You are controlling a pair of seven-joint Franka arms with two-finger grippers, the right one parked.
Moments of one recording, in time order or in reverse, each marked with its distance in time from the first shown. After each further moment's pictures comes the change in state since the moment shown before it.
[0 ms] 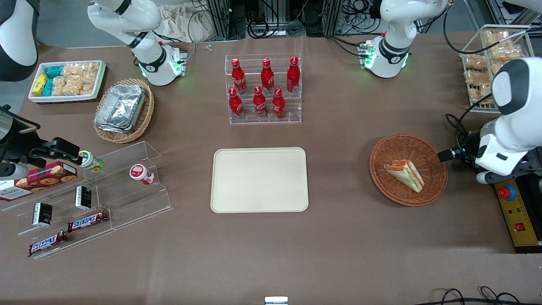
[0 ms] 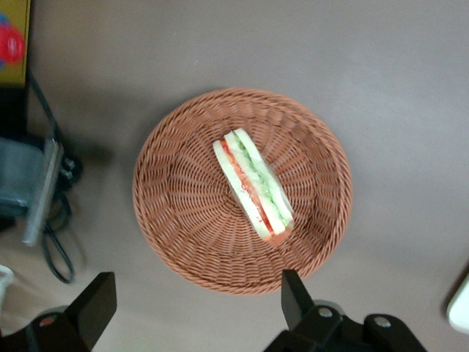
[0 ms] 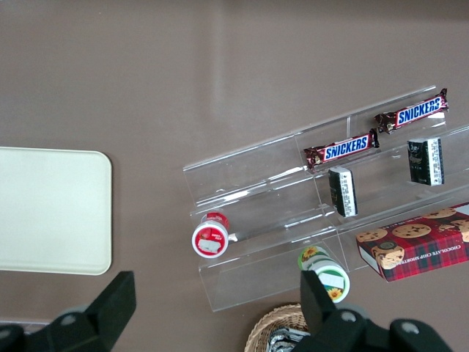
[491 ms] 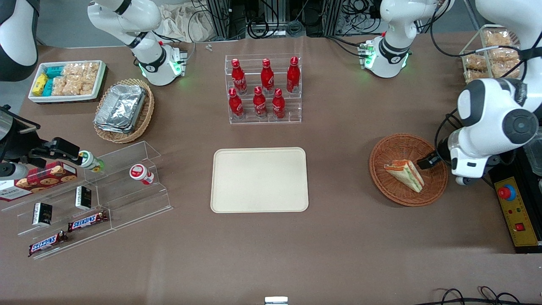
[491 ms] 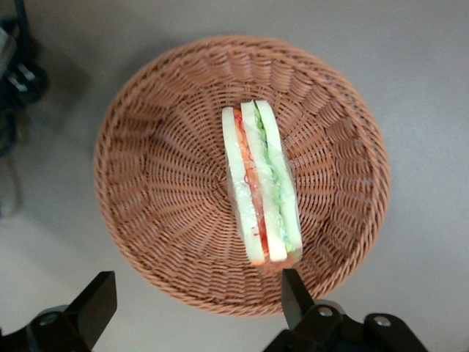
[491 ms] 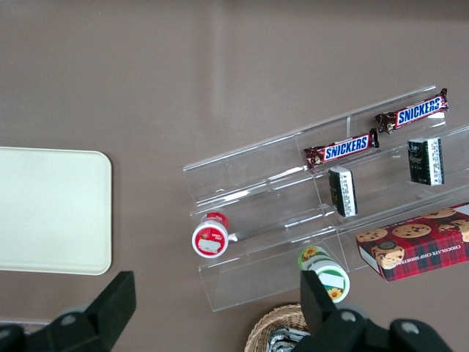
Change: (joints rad) arm -0.010 0.038 -0.021 -0.191 -0.001 0.186 -0.324
